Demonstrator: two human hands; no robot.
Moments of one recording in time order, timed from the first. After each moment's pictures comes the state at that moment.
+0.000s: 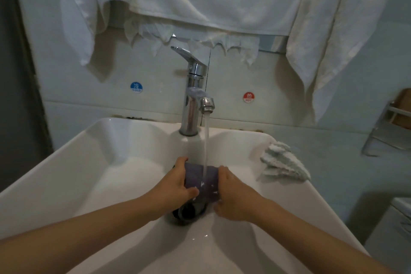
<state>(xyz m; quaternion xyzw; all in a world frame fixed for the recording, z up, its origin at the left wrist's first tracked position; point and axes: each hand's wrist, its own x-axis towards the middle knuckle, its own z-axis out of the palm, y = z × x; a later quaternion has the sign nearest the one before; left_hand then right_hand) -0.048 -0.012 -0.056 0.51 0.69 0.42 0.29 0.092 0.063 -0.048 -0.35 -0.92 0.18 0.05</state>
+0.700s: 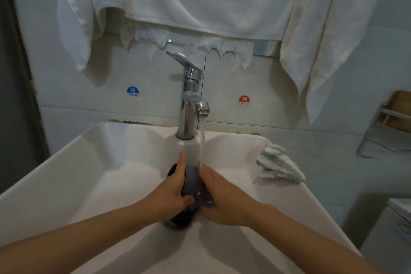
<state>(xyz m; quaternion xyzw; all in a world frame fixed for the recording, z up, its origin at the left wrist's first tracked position) -0.046 -0.015 -0.055 0.59 0.69 0.34 0.25 0.089 0.062 -0.045 -0.20 -0.95 0.18 0.14</state>
